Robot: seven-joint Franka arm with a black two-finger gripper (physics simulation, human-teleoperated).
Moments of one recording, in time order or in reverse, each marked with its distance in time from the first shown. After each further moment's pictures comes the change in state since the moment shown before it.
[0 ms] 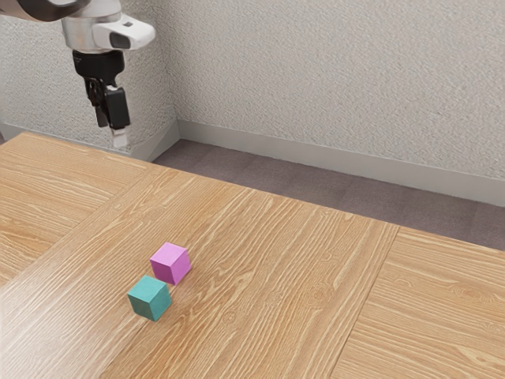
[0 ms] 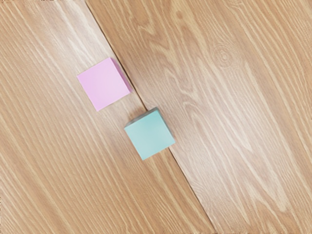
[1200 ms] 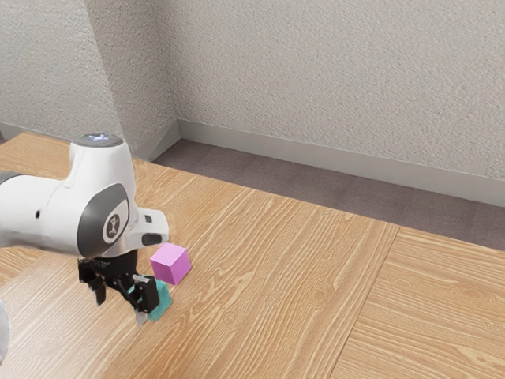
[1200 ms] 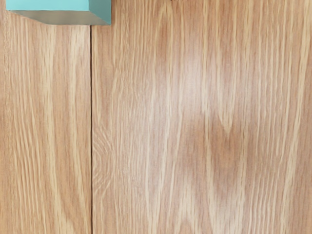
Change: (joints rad) arm 0.738 -0.830 -0.817 -0.985 -0.671 0.350 -0.182
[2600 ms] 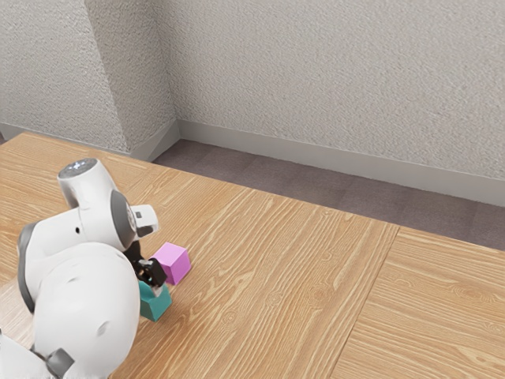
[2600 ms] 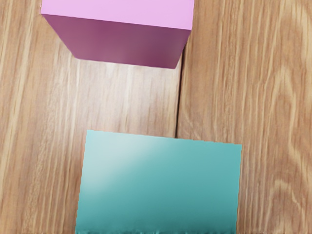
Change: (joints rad) arm 0.627 -0.077 -0.451 0.047 -0.606 0.246 0.469
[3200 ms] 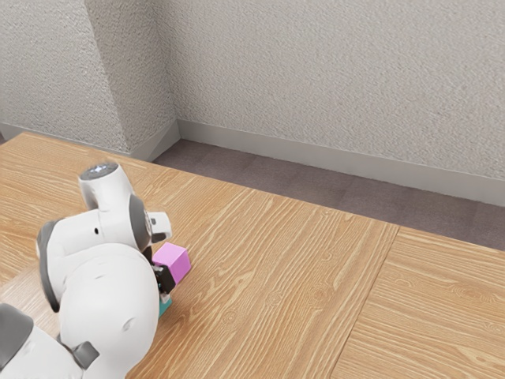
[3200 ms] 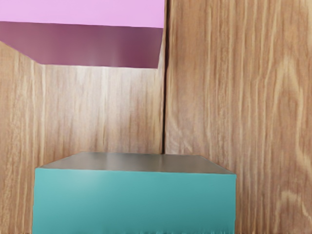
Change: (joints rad) arm 0.075 -0.017 -0.103 0.069 -0.002 -0.014 0.033
